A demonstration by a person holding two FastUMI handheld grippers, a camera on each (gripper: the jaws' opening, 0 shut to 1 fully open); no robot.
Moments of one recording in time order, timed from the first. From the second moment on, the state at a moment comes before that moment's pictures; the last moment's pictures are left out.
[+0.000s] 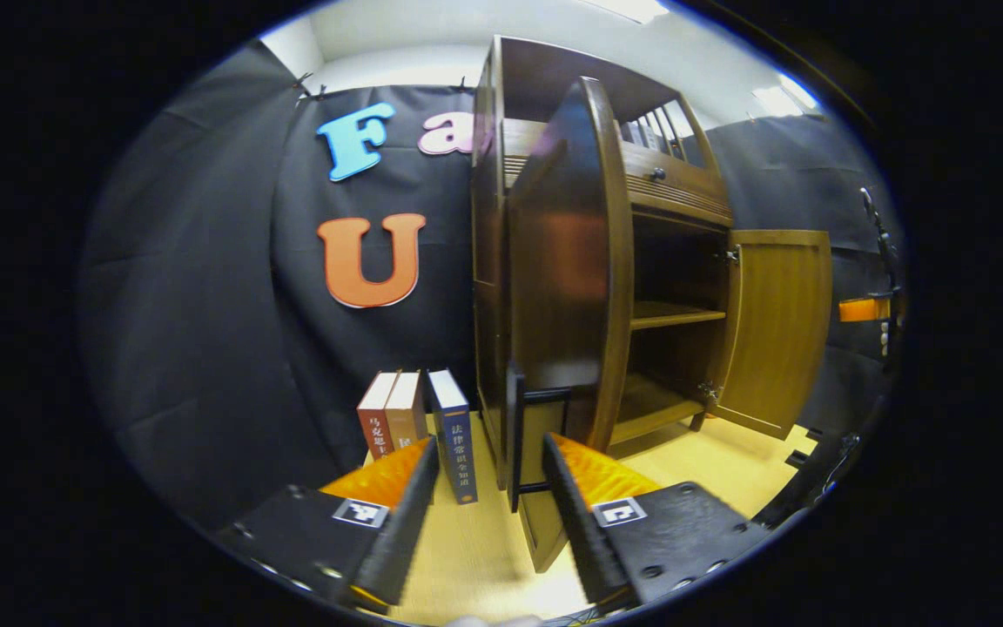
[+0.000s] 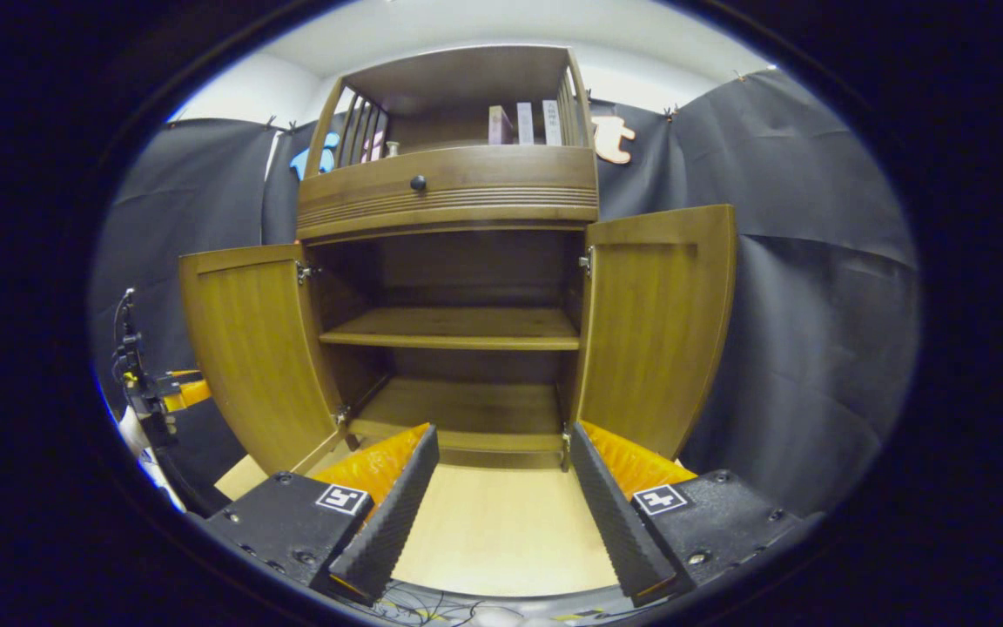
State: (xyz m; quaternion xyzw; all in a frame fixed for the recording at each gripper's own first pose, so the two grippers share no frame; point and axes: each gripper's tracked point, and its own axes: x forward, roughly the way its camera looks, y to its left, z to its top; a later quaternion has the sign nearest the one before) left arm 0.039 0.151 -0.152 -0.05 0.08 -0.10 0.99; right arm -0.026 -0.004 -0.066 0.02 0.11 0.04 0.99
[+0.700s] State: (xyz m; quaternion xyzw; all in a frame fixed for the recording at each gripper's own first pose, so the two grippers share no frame) left arm -0.025 0.103 -0.024 -0.04 0.03 0.05 1.00; right arm -0.007 -0.026 -0.026 0.03 0.06 0.09 0.99
